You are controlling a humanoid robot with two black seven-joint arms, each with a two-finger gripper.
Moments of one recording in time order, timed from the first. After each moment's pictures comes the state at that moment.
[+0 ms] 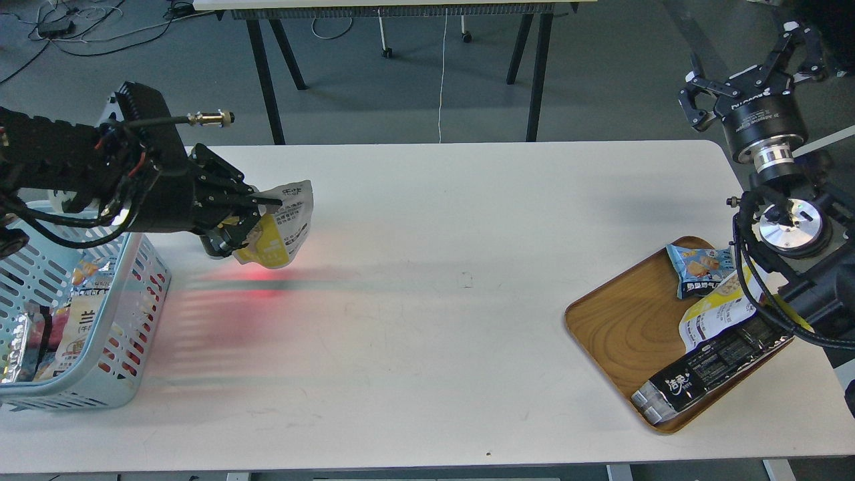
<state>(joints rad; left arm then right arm) -1.04 1.11 -0.44 -1.69 2.18 -0.49 -0.48 0.85 -0.43 0.59 0.60 0.32 0.49 0.49</state>
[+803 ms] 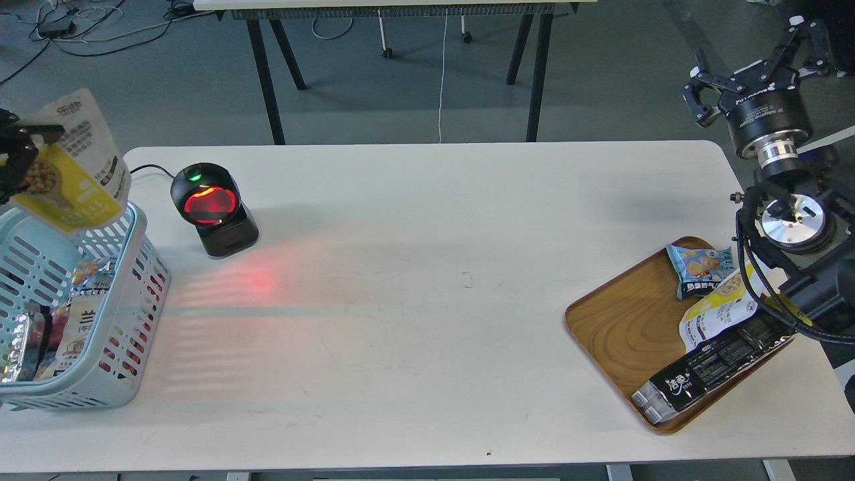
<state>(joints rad) -1.03 1.57 -0.47 -1.67 2.18 -0.38 -0.49 0.86 -0.42 0.59 0.58 0.32 0.49 0.49</state>
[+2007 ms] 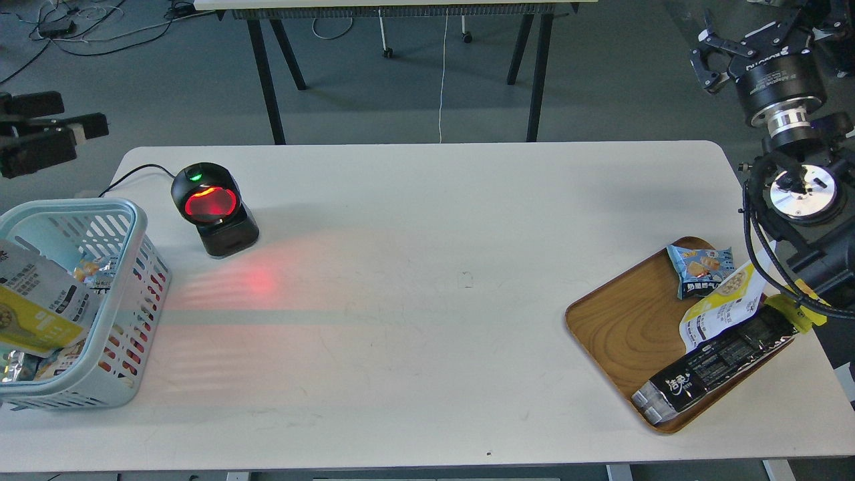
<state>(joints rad) -1.05 1.40 -0.28 -1.46 1.31 -0.19 -0.49 0.95 -0.44 0.59 0.58 0.32 0.49 0.49</state>
